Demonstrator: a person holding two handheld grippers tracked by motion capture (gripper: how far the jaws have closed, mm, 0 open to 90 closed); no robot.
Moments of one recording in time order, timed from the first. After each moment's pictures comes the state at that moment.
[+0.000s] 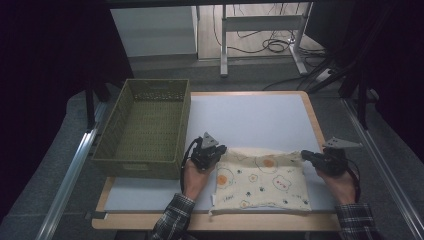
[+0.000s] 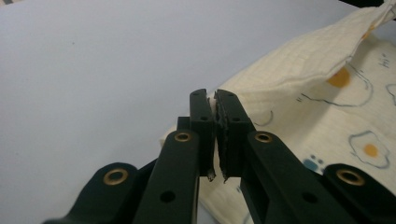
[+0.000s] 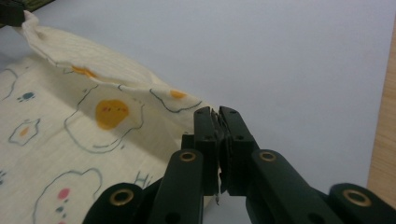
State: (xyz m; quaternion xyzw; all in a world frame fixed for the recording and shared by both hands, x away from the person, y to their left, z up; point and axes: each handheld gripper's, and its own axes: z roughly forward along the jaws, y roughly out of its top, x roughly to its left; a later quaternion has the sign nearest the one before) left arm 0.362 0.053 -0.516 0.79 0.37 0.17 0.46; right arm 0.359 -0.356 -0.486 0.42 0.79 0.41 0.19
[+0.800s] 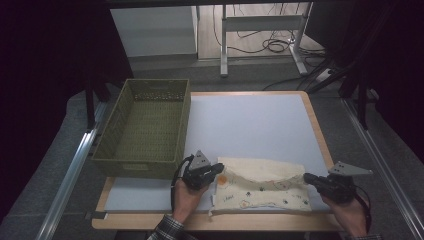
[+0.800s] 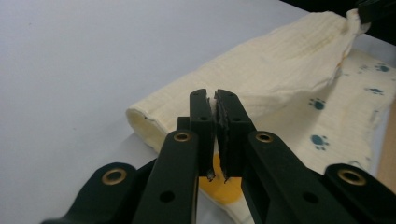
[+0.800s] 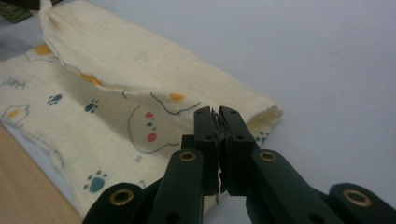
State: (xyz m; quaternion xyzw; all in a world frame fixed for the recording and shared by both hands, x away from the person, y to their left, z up) left arm 0.298 0.071 -0.517 0.79 0.34 0.13 0.49; right arm 0.285 -0.356 -0.491 0.40 0.80 0.42 0.17
